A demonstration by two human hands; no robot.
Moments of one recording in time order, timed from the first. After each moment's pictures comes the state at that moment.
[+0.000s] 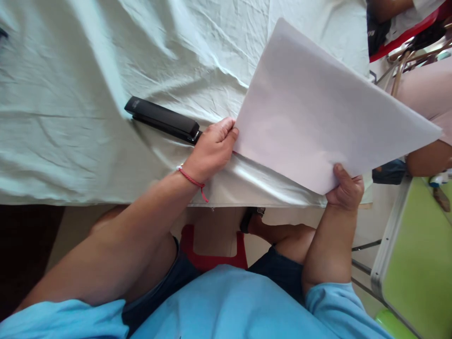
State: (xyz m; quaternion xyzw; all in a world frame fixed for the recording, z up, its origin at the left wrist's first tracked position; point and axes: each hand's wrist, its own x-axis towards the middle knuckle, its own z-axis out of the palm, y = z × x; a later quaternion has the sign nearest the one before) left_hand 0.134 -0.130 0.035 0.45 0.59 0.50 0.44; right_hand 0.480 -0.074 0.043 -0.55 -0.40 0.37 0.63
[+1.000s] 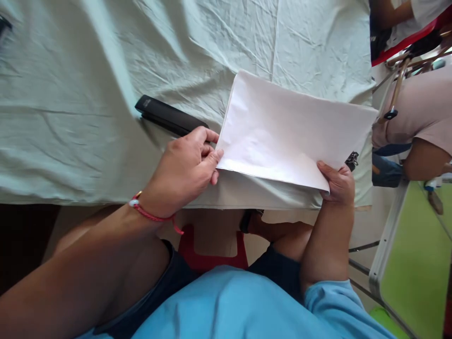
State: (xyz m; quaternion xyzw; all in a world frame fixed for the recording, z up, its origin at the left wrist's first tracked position) left_hand 0.101 -0.191 0.078 0.46 0.68 0.39 0.41; right_hand 0.454 -0.067 0.047 -0.61 -0.44 0.45 0.49
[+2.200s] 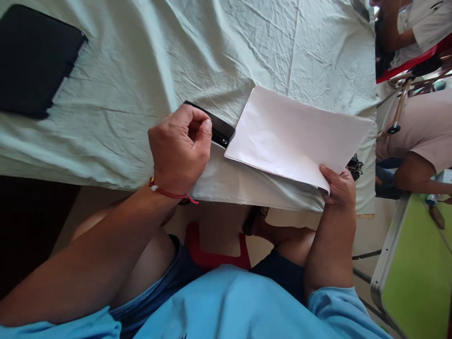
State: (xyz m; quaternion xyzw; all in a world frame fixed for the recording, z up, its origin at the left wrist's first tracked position) left_hand 0.068 -0.199 0.063 0.43 0.76 0.45 0.18; right_hand 0.437 -0.068 0.047 -0.62 -0.45 0.45 0.47
